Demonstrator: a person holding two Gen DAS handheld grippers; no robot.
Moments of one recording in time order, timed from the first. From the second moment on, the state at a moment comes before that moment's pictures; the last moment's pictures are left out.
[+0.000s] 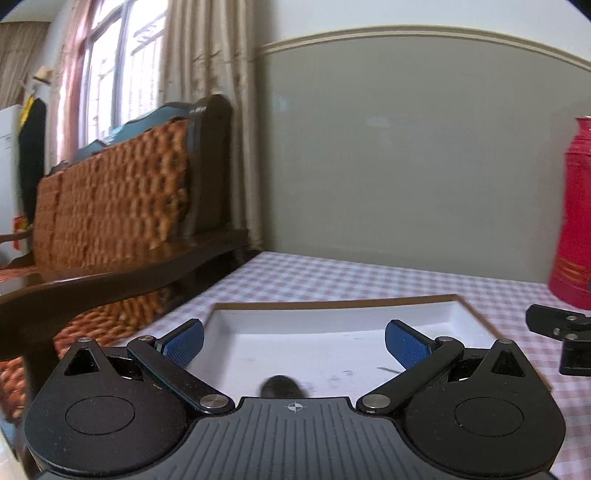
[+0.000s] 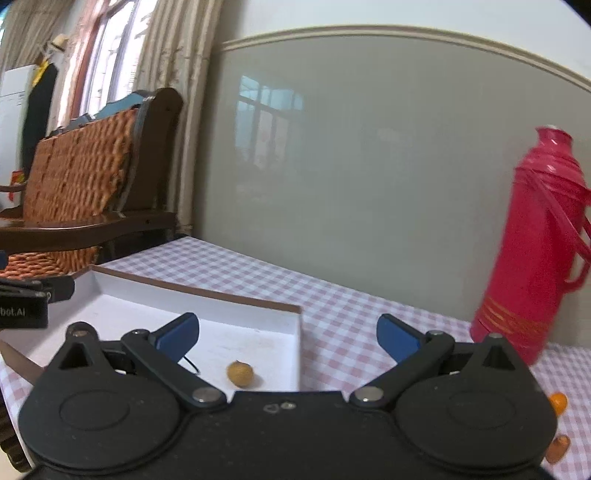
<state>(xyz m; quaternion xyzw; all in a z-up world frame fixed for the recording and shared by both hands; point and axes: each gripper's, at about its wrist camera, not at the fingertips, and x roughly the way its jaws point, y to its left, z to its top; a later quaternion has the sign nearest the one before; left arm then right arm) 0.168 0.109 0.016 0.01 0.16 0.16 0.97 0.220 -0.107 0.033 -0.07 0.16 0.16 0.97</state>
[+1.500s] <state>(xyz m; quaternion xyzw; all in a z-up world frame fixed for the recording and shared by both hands) 0.205 -0.099 0.001 0.06 0.16 -0.03 0.99 0.204 -0.299 -0.005 -0.03 0.22 0.01 0.97</state>
